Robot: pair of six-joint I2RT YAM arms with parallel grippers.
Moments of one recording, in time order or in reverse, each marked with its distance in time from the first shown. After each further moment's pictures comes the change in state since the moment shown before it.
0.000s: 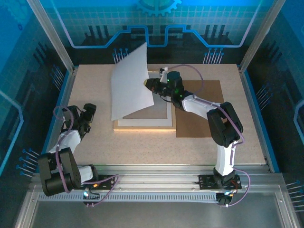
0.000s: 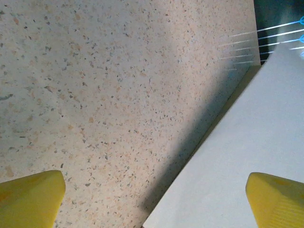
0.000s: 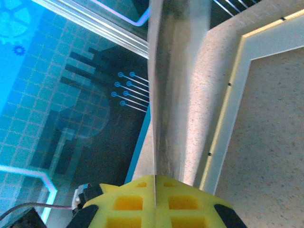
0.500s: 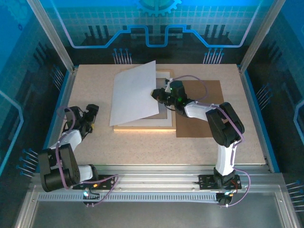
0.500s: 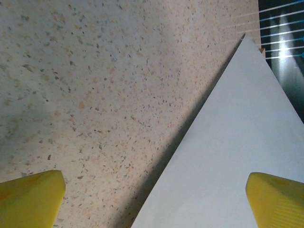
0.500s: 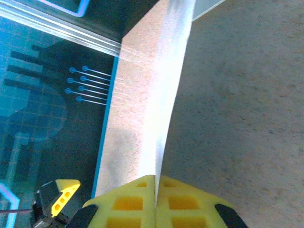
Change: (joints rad) left arm -0.021 0.051 -0.021 0.061 0.056 -0.008; right arm -0.030 -0.014 -0.185 0.013 0.047 0.018
